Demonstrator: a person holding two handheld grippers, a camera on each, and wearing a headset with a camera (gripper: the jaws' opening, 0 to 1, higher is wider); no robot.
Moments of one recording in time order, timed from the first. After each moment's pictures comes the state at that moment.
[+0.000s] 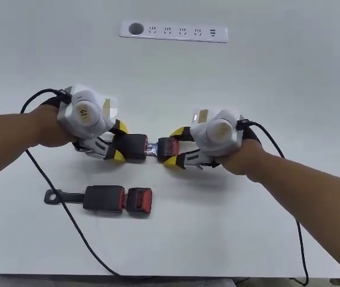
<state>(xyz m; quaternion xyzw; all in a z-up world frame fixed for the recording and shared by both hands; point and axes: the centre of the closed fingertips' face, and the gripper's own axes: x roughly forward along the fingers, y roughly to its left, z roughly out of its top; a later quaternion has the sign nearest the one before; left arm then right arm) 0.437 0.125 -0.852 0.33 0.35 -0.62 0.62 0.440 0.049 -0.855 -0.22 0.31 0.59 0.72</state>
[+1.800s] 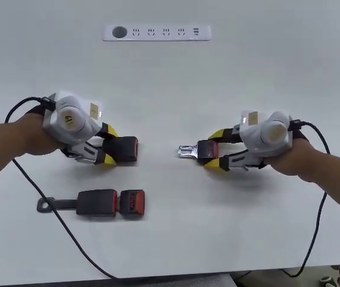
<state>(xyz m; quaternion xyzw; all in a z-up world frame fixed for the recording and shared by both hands) 0.436 0.124 -0.854 0.33 0.35 -0.62 0.62 0.423 -0.059 -0.853 -0.23 0.32 0.57 0.73</state>
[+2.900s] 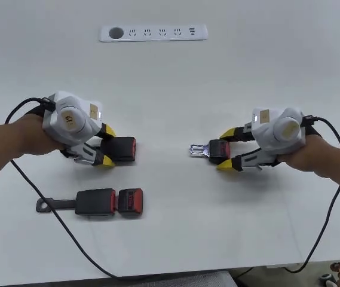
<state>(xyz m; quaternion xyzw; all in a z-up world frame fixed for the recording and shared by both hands) 0.430 0.123 -0.852 0.33 0.36 -0.62 0.61 0.409 -0.086 -0.852 -0.24 0.33 0.57 0.71</state>
